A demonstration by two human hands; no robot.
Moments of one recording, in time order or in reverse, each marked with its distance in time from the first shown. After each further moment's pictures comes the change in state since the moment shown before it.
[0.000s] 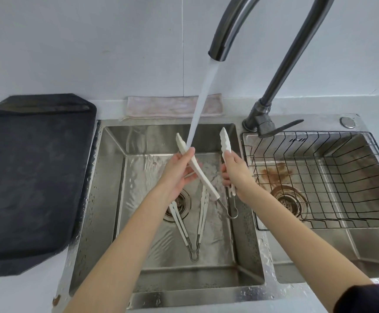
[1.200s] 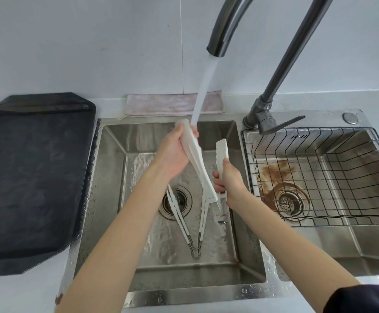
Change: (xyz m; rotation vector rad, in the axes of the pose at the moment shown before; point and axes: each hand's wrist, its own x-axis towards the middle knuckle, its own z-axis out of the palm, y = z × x) left_hand -0.005 0.045 0.016 -0.184 -0.180 0.073; right_hand -0.004 0.014 0.017 0.373 0.006 0.275
